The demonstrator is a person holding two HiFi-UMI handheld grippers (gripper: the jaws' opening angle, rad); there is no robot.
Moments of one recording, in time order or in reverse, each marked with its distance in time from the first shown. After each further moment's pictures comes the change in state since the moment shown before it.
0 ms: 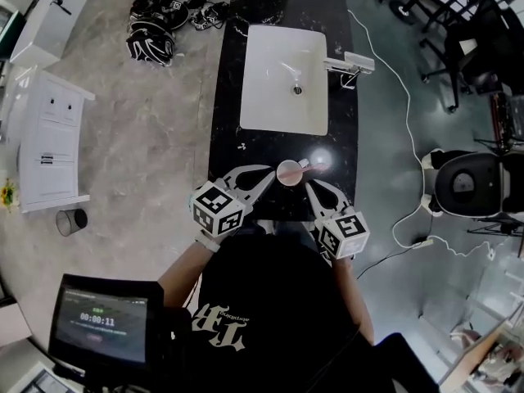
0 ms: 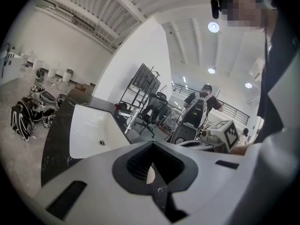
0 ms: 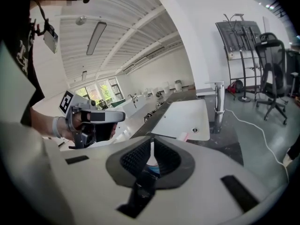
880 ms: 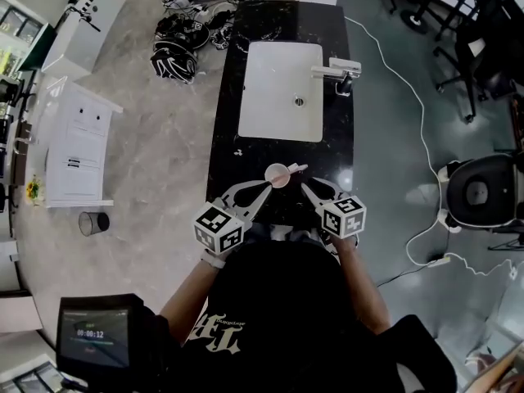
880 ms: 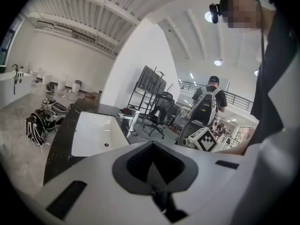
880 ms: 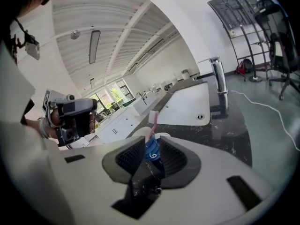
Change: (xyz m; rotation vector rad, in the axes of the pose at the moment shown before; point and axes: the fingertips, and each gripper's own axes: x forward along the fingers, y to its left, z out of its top) left arm 0.017 -0.060 -0.002 0.055 -0.018 0.174; right arm 0.006 -0.060 -0.040 0.109 0.065 0.200
